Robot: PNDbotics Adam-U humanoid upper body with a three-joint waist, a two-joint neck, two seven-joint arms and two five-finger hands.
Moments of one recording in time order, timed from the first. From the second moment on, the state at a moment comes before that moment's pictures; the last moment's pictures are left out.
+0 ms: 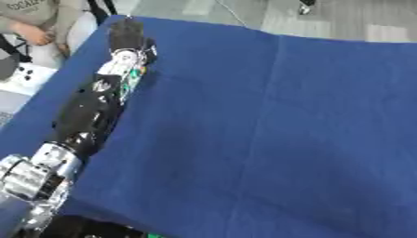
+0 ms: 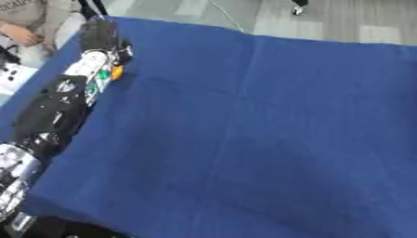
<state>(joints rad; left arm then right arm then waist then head) -0.92 0.61 -0.04 -0.86 -1.18 0.47 0.07 -0.31 -0.58 0.19 -1.98 0.28 -0.62 0.03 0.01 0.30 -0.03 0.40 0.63</state>
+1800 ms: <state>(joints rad) -0.71 0.76 -0.01 -1.04 -1.19 0.30 -0.85 -0.28 -0.60 0.19 -1.98 0.28 -0.60 0.03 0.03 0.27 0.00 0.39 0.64</state>
